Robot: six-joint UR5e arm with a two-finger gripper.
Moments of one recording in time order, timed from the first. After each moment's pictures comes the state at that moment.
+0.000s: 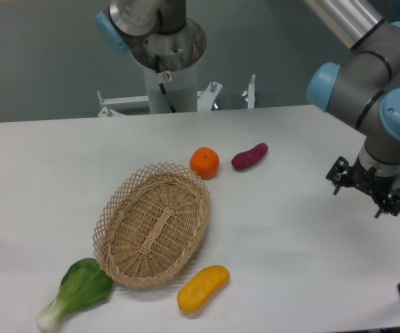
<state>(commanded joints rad) 2.77 -2.14 -1.32 -1.15 1.56 1.46</state>
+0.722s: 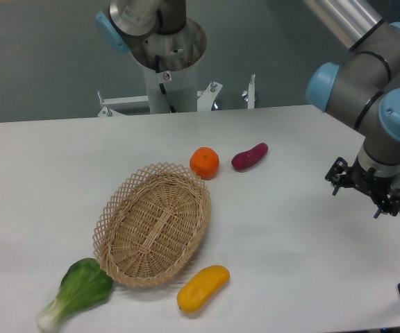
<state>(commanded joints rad) 2.76 -2.13 -1.33 -1.13 1.57 1.41</state>
